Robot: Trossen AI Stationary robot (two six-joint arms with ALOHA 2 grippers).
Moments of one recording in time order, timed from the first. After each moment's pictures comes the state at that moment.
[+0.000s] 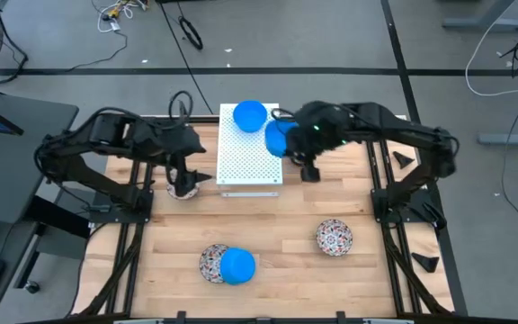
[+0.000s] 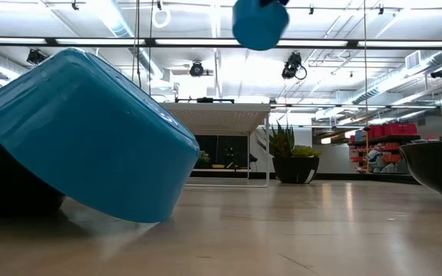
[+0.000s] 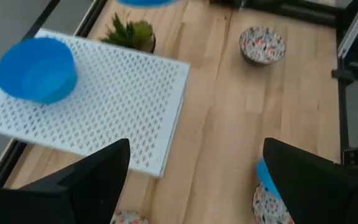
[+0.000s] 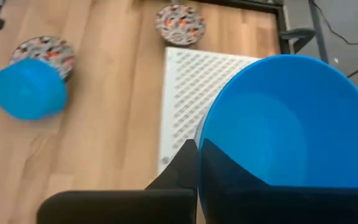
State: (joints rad) left arm -0.06 1.31 1.80 -1.29 -0.19 -0.27; right arm -0.12 1.60 1.92 -1.17 -0.02 -0.23
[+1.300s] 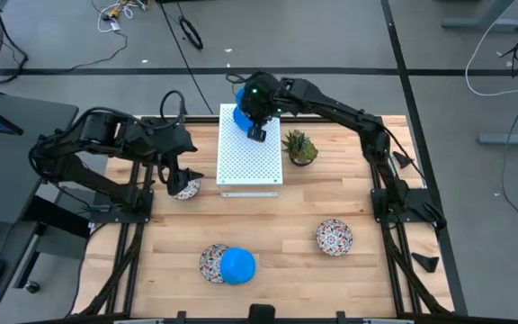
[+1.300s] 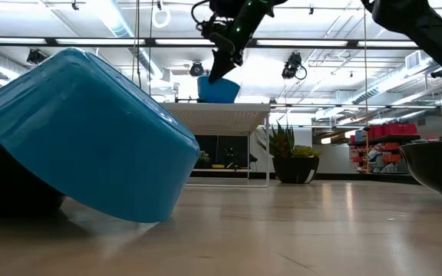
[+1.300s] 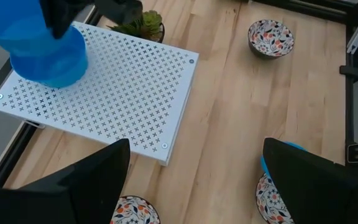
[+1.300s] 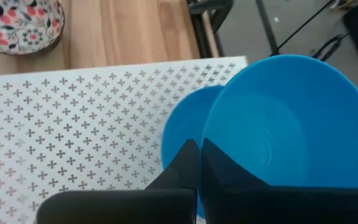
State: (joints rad) left arm -0.06 1.28 1.79 -1.34 -0.21 -0.30; right arm -0.39 2.16 2.35 -1.08 0.05 -0.30
